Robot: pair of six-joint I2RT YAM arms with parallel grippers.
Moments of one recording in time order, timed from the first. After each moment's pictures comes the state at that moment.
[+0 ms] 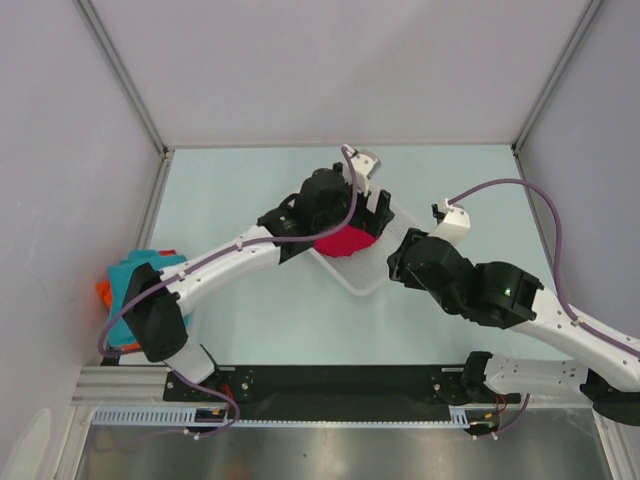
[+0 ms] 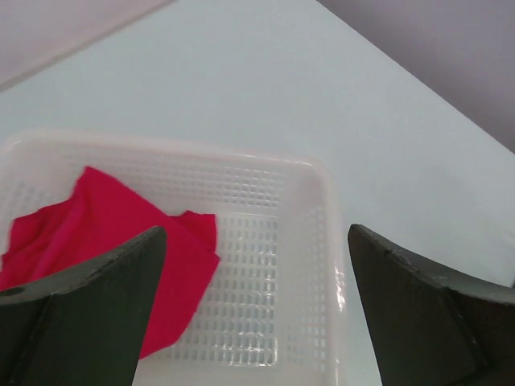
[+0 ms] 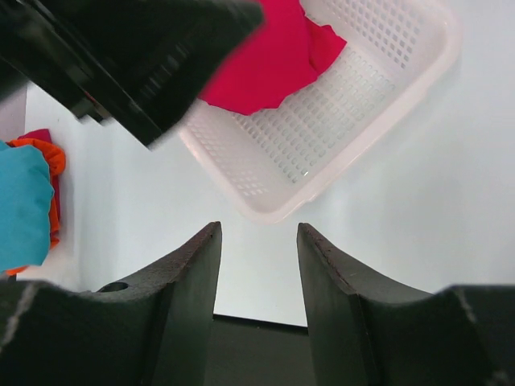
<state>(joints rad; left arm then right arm) -0.87 1.60 1.37 -0.07 0.02 -0.13 1.10 0.97 1.22 -0.96 0.67 0.99</state>
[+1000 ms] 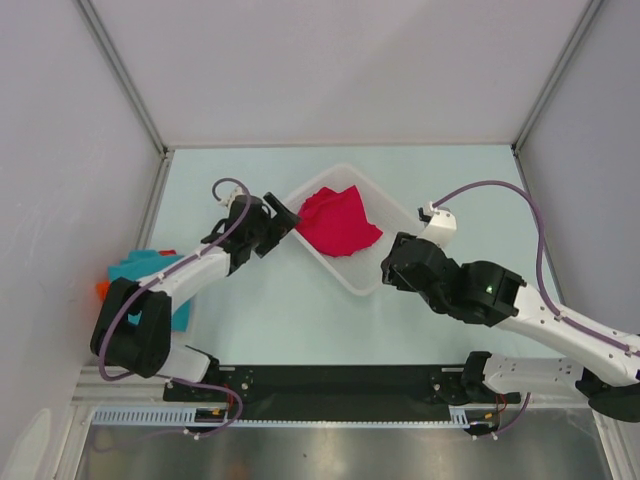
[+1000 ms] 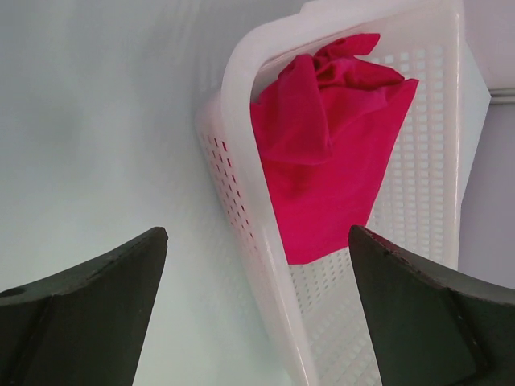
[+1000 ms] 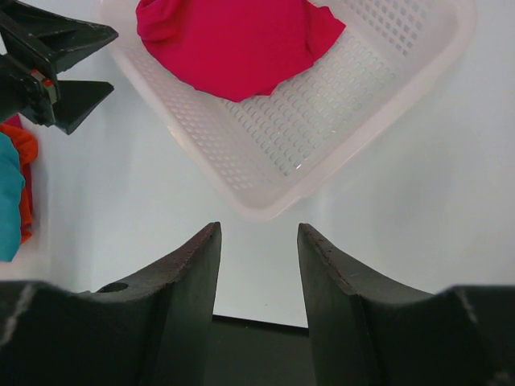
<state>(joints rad) -0.38 1.41 0.83 -0.07 -0.04 -1.00 1.10 1.02 1.18 -0.93 0.66 0.97</state>
